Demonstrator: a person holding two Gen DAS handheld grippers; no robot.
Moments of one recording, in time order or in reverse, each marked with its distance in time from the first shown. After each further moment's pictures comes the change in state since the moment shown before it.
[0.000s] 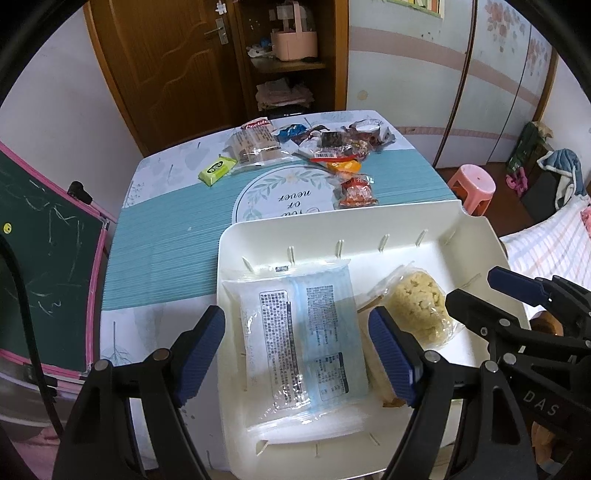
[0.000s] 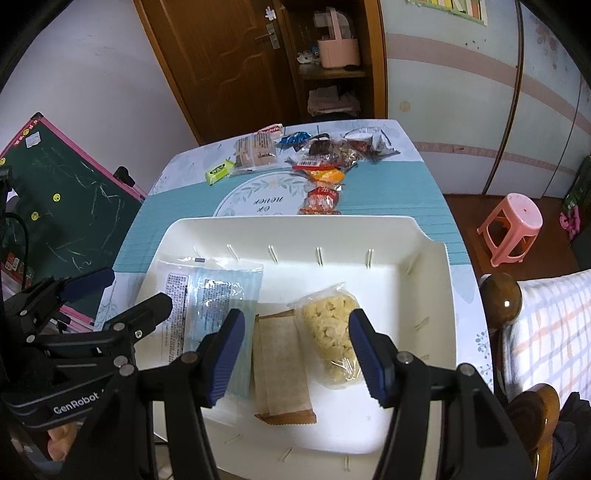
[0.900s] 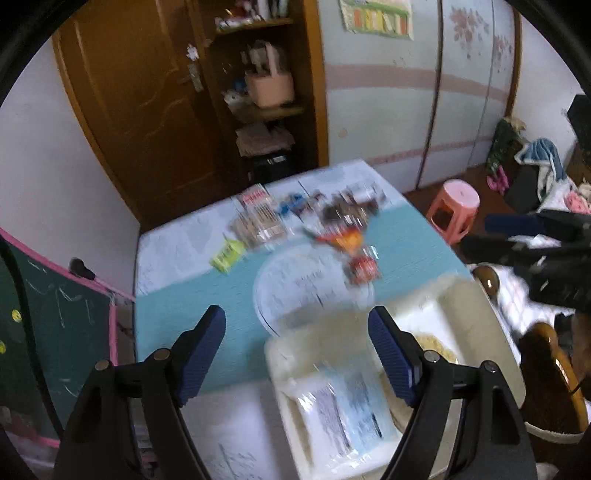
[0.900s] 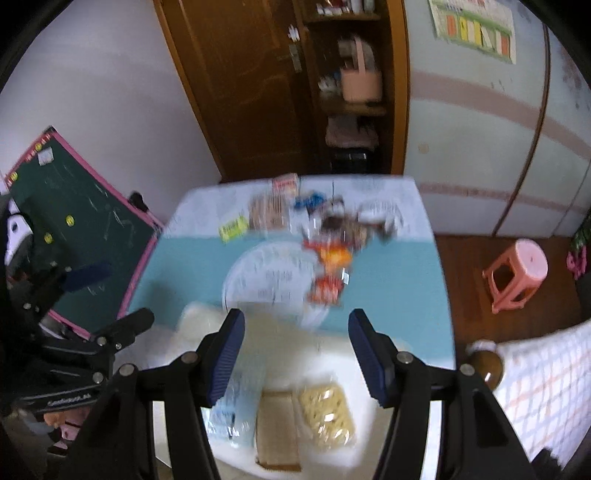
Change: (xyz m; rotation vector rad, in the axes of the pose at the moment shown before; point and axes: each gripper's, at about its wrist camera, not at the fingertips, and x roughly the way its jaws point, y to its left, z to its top) left arm -0.049 0.046 0.108 0.137 -0.138 -0.031; right arm -0.044 0.003 0.132 -0.090 -0.071 0.034
